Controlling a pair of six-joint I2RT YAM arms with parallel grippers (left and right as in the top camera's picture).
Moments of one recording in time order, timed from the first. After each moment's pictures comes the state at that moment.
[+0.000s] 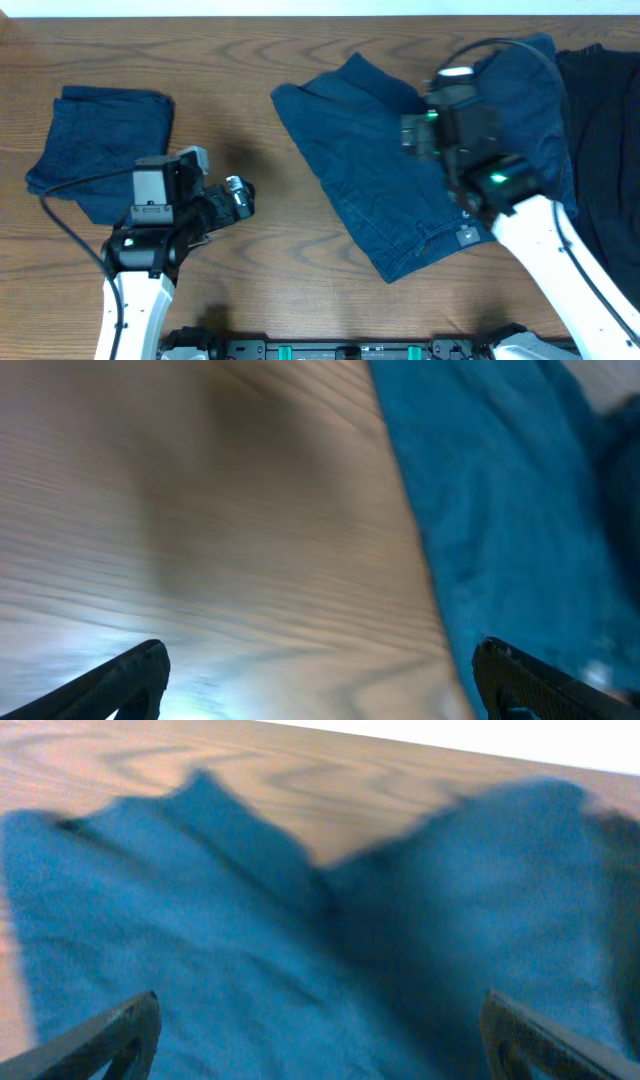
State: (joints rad) left arm -0.01 1.01 0.78 -0.74 0.32 -0.40; right arm 0.40 1.33 1.15 -0.59 0.37 0.20
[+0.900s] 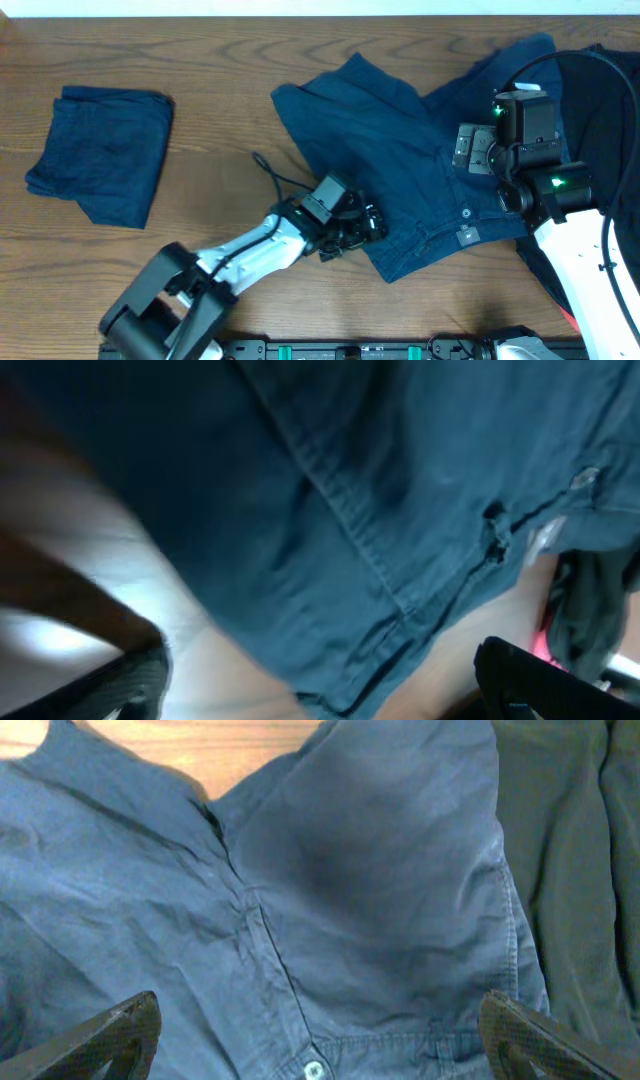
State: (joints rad) left arm -0.75 1.67 0.78 -0.17 0.43 -1.09; right arm 0.19 1.25 1.15 -0.79 0.28 0.24
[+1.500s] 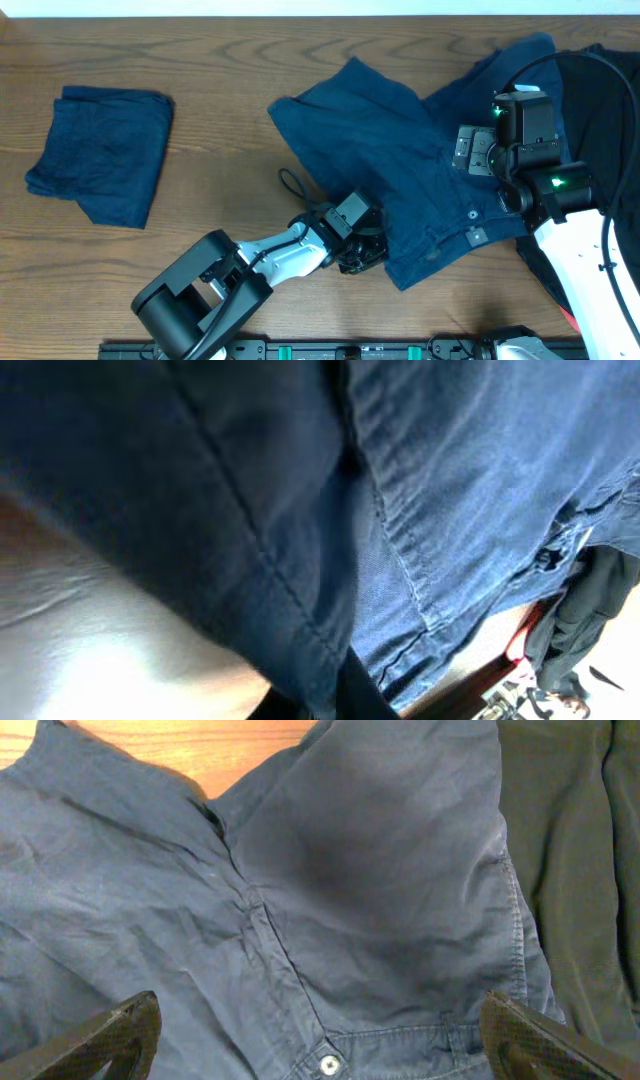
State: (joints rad) left arm -0.86 1.78 0.78 -0.07 0.47 -1.30; right arm 0.19 1.25 1.15 -0.81 0.28 0.25
